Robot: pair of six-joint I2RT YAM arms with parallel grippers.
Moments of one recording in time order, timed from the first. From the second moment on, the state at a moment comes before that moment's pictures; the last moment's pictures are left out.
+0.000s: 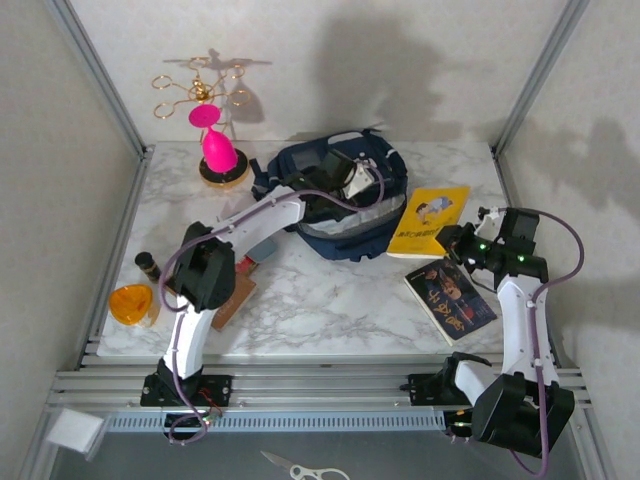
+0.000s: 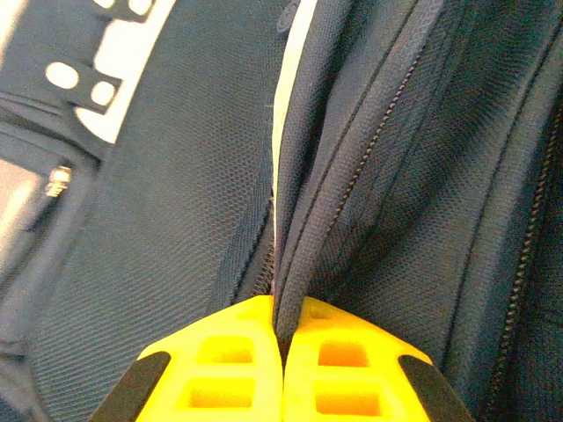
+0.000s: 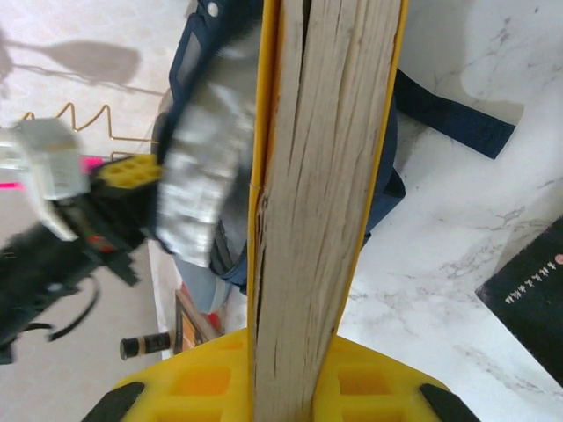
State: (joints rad) left arm -0.68 2.10 1.91 -0.61 -0.08 0.27; right arm -0.23 1.02 0.87 -0.70 -0.76 0.57
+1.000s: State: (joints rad) left arm -0.70 1.89 1.91 -0.61 -0.17 0.13; right arm 0.26 1.91 1.16 0.03 -0.75 0.78
